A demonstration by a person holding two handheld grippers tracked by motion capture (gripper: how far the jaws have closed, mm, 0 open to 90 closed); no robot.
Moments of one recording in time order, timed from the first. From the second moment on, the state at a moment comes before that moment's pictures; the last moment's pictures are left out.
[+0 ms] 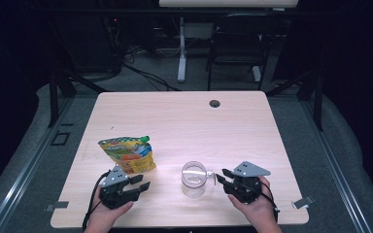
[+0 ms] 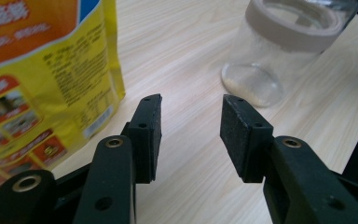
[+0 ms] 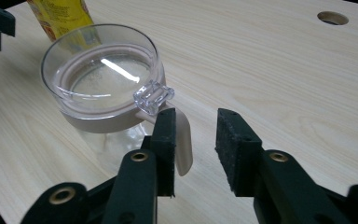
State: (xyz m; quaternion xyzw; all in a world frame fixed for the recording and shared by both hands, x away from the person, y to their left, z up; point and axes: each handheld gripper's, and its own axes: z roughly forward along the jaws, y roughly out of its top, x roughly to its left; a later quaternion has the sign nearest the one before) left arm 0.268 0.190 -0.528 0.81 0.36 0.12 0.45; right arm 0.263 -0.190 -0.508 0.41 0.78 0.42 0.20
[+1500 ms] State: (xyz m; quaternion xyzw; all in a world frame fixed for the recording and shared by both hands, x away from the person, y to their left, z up) left arm 0.300 0.114 -0.512 0.84 0.30 0.08 0.44; right arm 0.279 -0.163 -0.488 0.47 0.76 0.41 0.16
